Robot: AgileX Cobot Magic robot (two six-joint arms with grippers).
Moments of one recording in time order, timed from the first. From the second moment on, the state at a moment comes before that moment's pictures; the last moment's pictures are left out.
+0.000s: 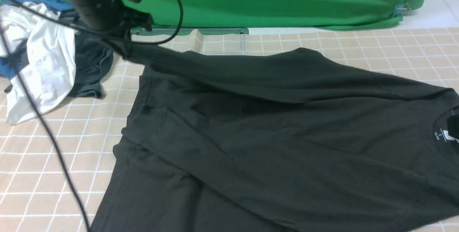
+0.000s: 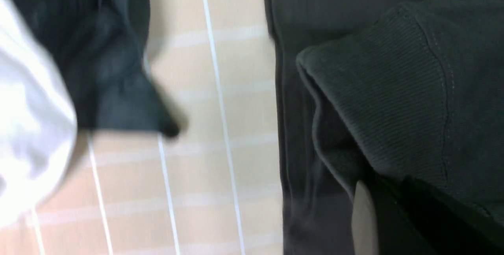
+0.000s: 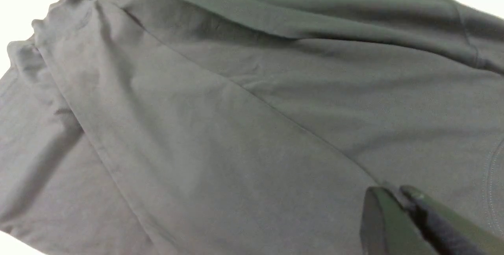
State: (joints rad) right arm -0.01 0.79 -0.73 0.50 0.79 -0.45; left arm -0.13 1.94 -1.79 -0.06 1.21 0.05
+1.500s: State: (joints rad) right arm -0.02 1.54 -1.33 0.24 0.85 -0.19; left arm -0.10 1.97 -1.79 -0.05 1.00 -0.07
